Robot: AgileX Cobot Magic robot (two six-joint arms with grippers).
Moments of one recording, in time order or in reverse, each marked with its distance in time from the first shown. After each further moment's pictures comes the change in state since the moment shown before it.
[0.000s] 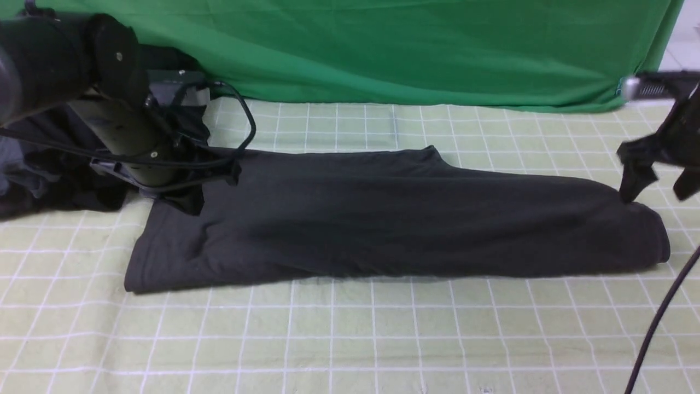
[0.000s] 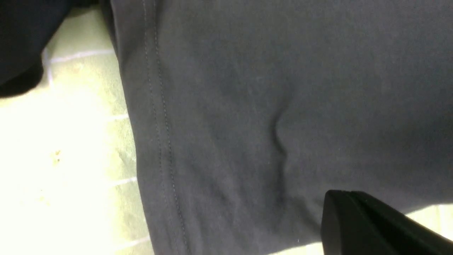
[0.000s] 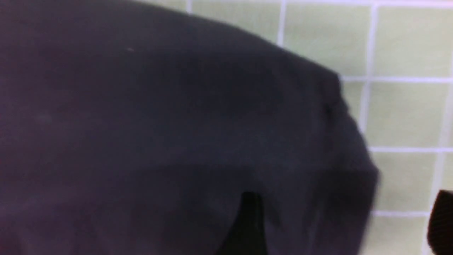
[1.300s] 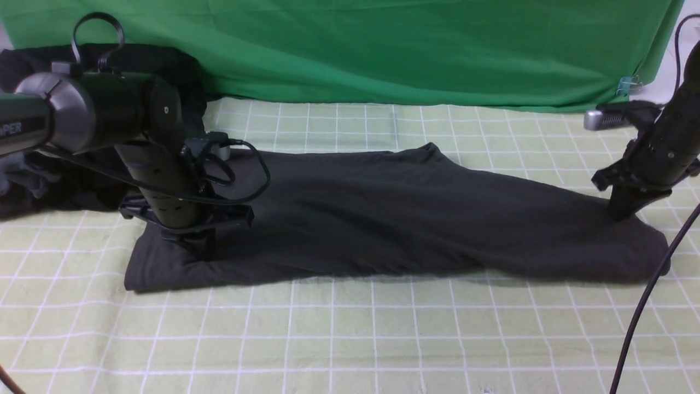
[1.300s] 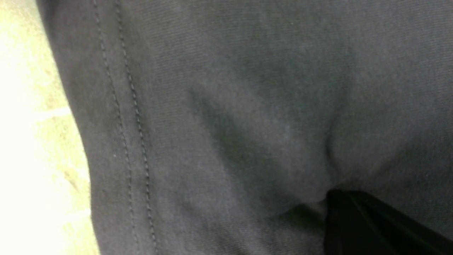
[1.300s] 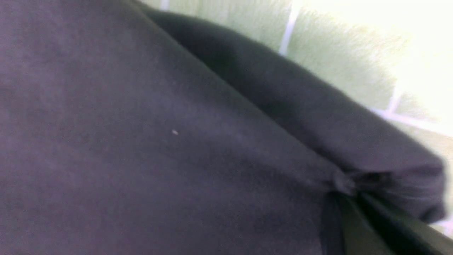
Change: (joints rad) right arm 0.005 0.075 -0.064 0.105 0.016 -0.260; left arm -0.002 0.201 -0.002 0.009 -0.034 0.001
